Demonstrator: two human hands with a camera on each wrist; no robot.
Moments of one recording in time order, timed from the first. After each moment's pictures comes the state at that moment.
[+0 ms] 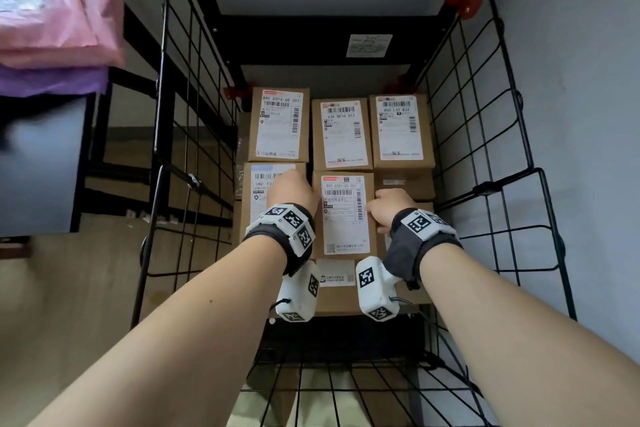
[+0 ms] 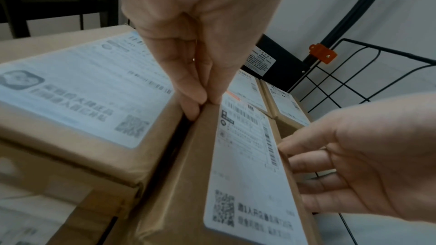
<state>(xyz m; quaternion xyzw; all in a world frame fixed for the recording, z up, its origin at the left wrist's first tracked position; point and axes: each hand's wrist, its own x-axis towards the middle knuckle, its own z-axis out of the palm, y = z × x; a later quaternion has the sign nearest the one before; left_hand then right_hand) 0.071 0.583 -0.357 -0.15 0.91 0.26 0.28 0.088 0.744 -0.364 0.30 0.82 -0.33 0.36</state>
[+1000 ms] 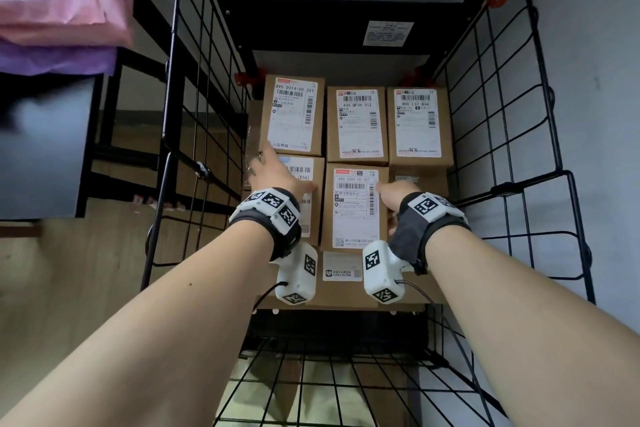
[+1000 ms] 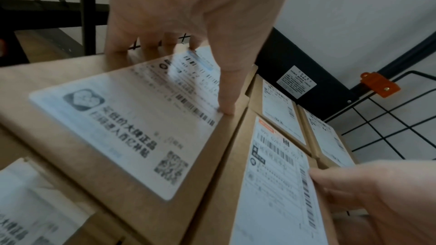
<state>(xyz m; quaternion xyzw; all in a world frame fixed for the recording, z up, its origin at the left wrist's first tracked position) 0.066 0.553 -0.355 -0.28 0.87 0.32 0.26 0.070 0.734 -0.350 0.35 0.77 -0.31 0.42</state>
